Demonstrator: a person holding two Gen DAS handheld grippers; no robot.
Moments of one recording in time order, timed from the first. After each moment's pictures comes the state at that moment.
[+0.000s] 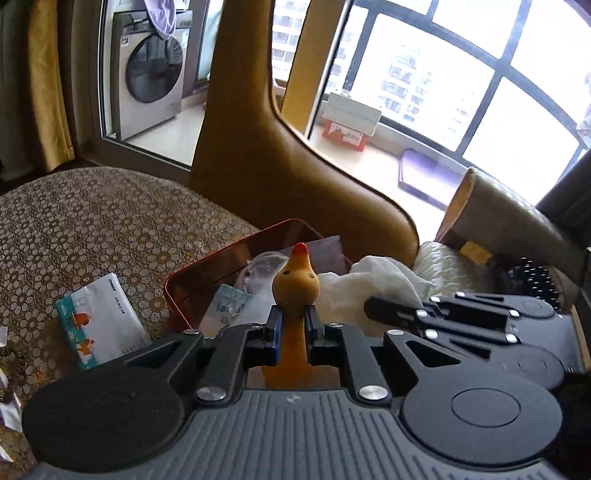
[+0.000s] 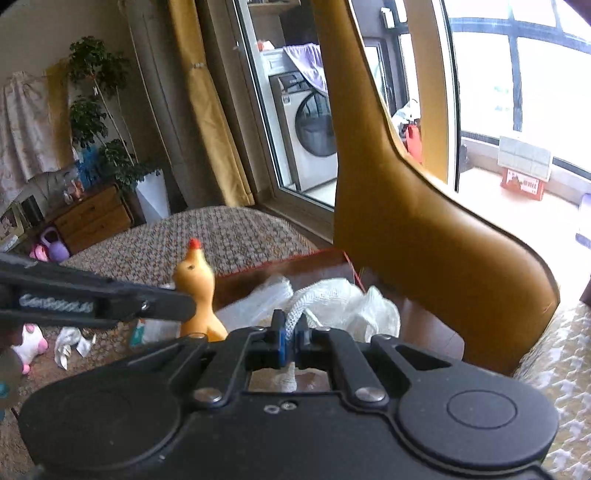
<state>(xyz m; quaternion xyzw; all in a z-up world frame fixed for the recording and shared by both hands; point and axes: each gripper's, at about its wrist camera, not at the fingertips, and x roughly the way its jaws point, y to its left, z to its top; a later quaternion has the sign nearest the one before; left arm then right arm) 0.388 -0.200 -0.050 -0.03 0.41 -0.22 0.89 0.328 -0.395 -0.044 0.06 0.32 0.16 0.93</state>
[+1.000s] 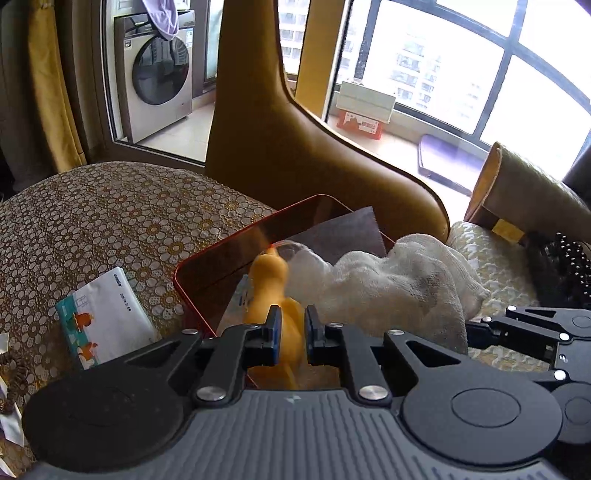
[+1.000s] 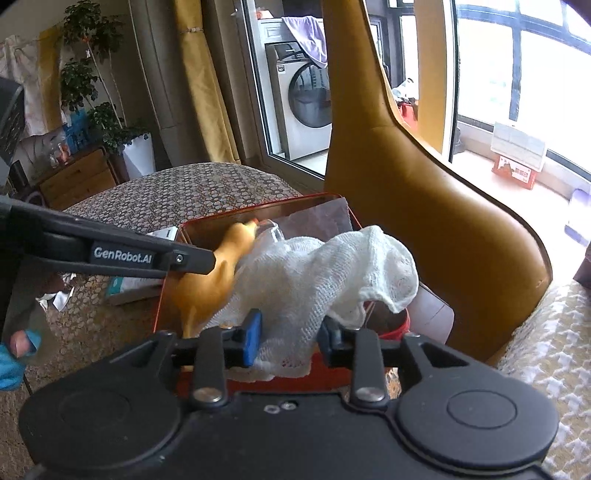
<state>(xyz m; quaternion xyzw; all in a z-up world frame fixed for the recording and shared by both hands) 0.391 -0.207 -0.077 0.02 0.41 -0.20 0.89 0.318 -0.388 -0.064 0.03 0.36 0.14 0.92</state>
